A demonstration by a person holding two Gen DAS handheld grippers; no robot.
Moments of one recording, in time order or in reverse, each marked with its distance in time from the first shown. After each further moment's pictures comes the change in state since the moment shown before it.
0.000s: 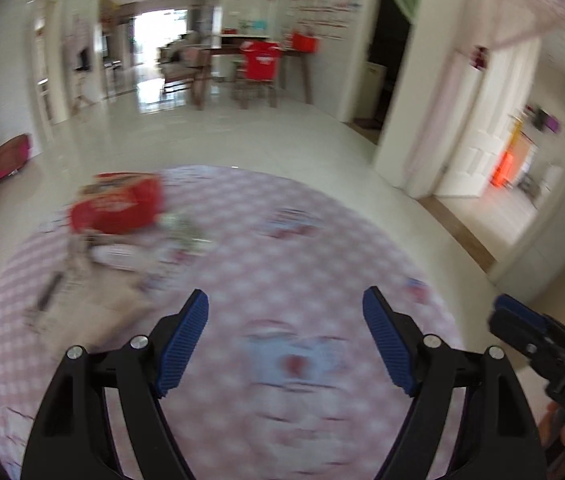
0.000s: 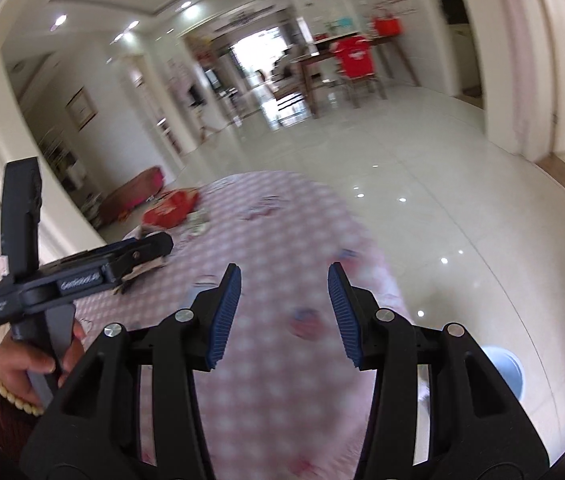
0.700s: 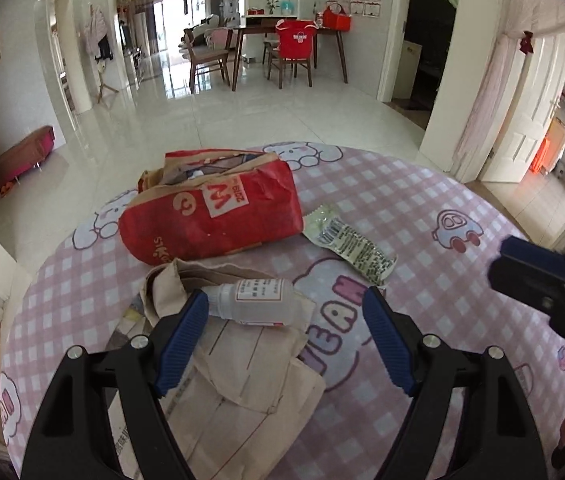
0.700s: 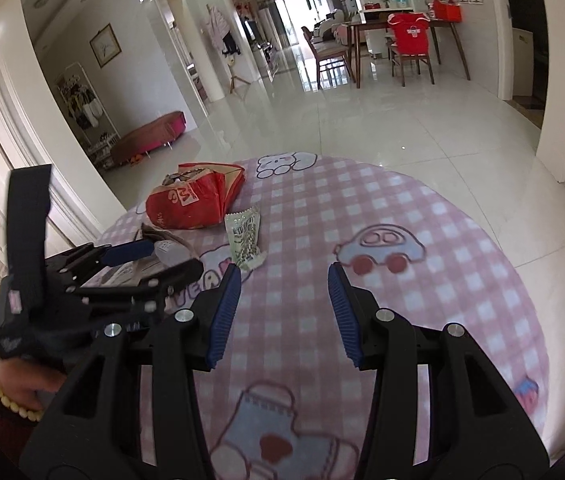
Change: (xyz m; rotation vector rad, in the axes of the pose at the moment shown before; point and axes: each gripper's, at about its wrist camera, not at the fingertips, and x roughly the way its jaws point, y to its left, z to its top) left arm 0.083 0.108 0.021 0.039 0.071 0.116; right arm 0.175 0.091 0.046 -0.154 0.159 0.036
